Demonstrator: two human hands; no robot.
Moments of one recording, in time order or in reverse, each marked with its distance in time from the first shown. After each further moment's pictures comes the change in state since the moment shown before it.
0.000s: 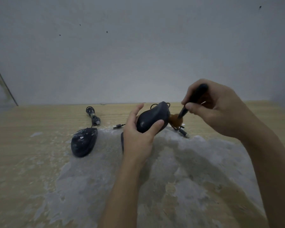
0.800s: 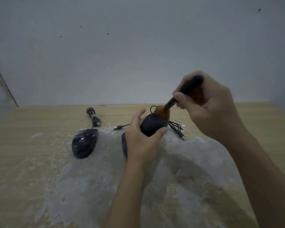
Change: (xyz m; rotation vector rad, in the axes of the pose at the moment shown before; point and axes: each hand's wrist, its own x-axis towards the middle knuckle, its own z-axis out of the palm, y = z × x) left_hand -0.003 -0.001 0.003 0.253 0.034 0.114; right_hand 0.004 -0.020 0.025 0.076 0.217 -0.137
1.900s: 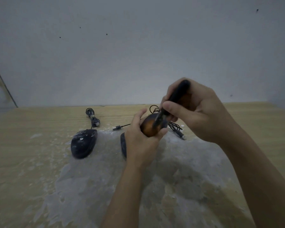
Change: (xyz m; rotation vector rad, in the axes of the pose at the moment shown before) left_hand -0.002 0.005 0.000 0.068 -0.022 0.023; right_hand -0.001 -0.004 0.003 0.212 -0.220 0.054
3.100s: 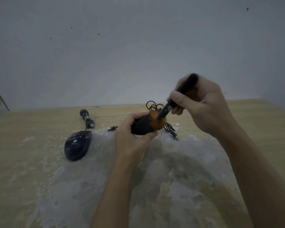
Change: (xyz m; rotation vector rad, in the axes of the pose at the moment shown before) left_hand 0.004 -0.003 -0.011 -0.080 -0.083 0.128; right_hand -0.001 0.012 -0.015 0.003 0.236 0.074
